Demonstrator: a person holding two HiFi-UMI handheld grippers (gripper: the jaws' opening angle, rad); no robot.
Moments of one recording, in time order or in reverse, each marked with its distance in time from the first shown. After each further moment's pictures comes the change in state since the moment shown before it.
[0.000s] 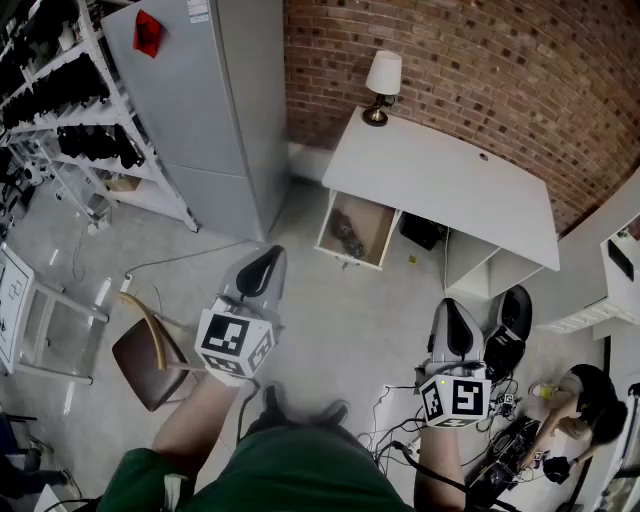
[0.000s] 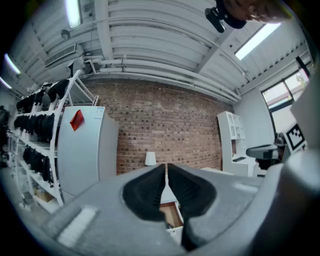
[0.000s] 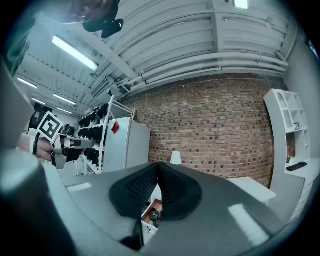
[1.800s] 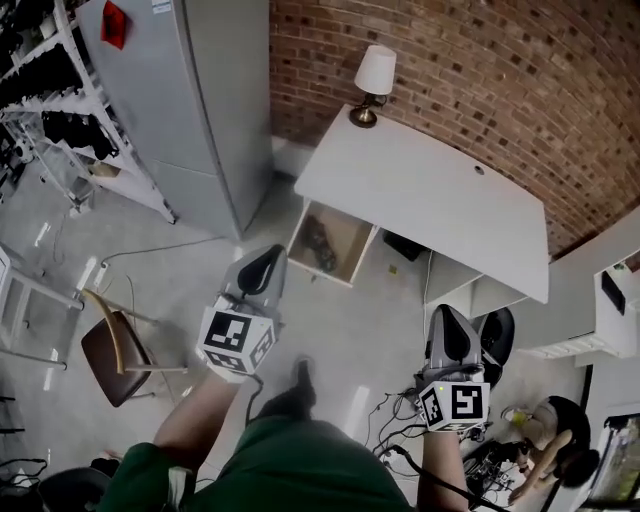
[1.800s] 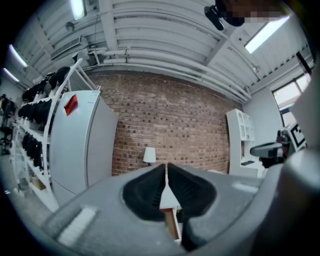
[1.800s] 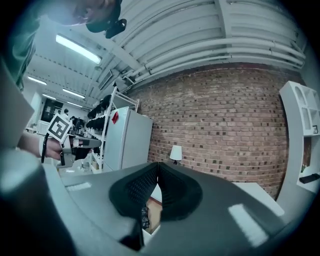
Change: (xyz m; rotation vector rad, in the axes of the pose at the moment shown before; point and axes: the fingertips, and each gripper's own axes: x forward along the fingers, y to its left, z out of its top) left arm 0.162 -0.028 -0.048 -0.068 0.011 0.054; right arm 0.099 -0.128 -0.036 -0.069 0.079 0.108
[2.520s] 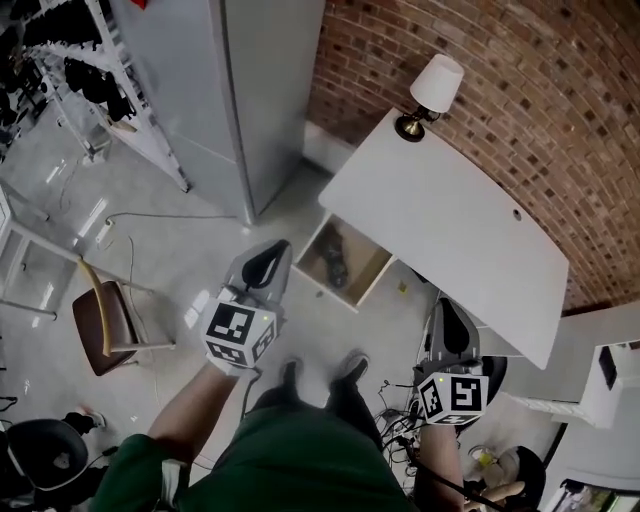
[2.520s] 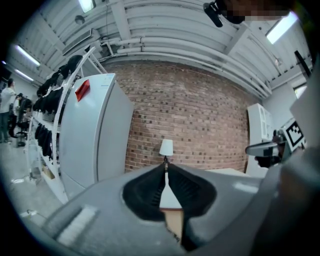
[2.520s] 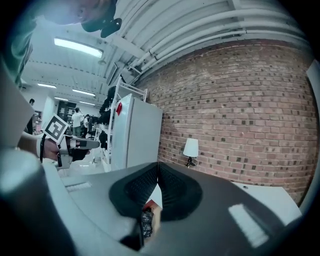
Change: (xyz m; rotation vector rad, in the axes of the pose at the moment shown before) left arm 0.105 0.116 -0.042 -0.080 0.067 0.151; right arm 0.207 -0.014 -0.016 -0.007 0.084 0.175
